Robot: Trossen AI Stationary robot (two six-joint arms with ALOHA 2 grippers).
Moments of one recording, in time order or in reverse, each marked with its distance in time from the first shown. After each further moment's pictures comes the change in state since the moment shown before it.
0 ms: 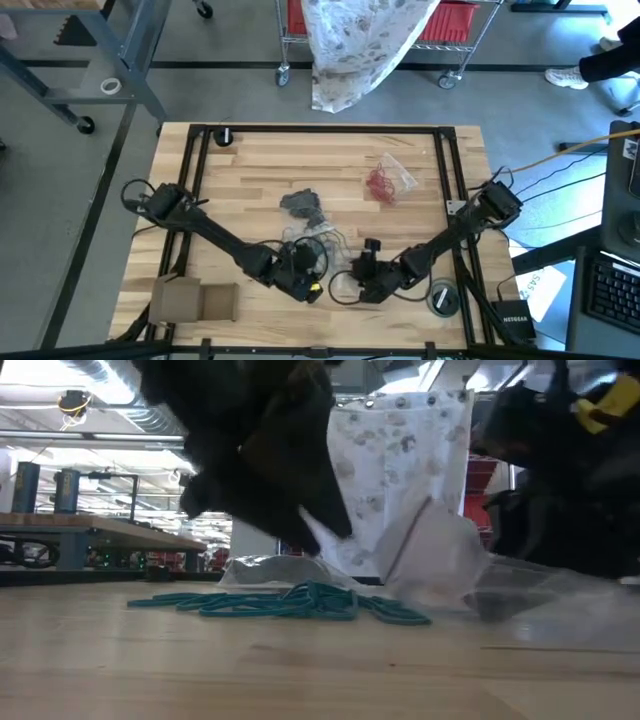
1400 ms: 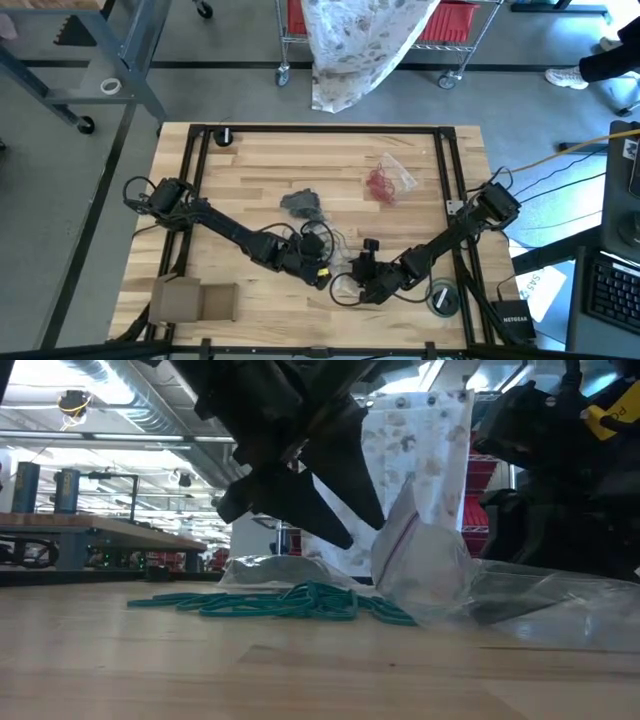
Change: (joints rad) left arm 0.095 -0.013 0.000 0.065 0.077 0.026; right arm 0.000 0.015 -0.008 0.057 0.050 -0.070
